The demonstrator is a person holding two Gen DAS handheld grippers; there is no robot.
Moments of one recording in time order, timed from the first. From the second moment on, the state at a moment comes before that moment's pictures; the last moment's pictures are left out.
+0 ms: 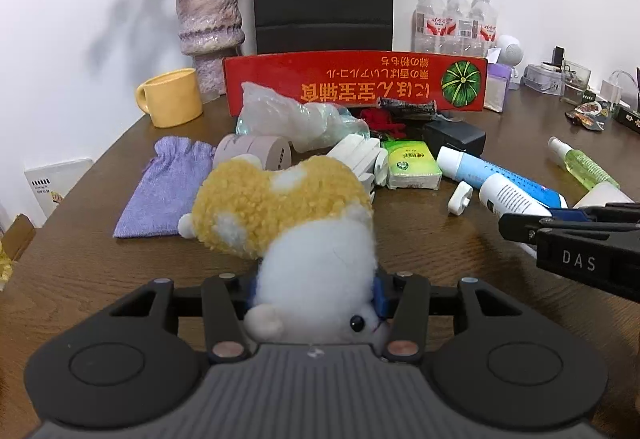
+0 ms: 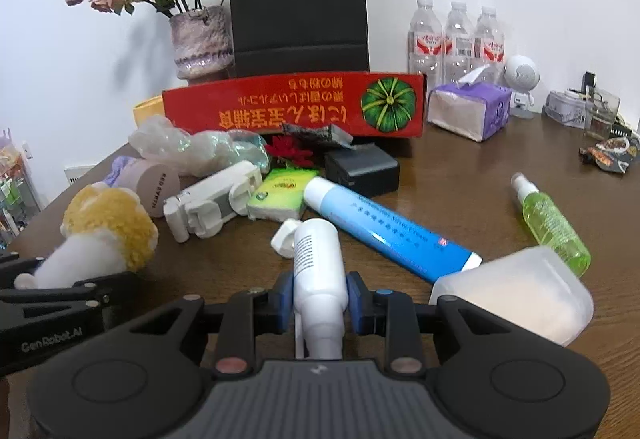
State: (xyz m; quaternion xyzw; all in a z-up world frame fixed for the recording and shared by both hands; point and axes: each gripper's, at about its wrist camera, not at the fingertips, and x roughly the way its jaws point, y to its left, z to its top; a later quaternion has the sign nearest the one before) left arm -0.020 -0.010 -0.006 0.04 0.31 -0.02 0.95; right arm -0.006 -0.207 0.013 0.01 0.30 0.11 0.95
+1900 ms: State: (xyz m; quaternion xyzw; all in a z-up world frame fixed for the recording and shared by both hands) left arm 0.352 -0.006 0.101 0.03 0.50 -0.04 0.86; right arm 0.379 -0.196 0.130 0.03 0.53 0.10 0.85
